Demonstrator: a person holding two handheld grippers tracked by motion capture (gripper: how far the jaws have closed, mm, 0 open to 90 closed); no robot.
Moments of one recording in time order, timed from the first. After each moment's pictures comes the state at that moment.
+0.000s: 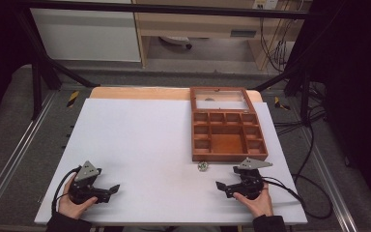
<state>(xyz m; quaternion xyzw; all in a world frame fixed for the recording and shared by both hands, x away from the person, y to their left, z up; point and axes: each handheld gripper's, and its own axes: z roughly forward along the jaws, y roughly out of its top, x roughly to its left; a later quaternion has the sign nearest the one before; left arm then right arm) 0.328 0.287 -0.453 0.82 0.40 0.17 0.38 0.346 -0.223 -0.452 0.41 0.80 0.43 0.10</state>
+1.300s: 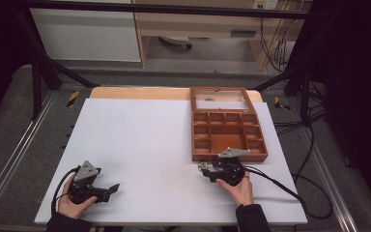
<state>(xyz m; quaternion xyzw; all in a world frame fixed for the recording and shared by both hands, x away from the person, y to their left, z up) 0.328 0.288 -0.452 0.82 0.40 0.17 0.38 0.382 -0.174 -0.451 0.41 0.81 0.41 0.09</state>
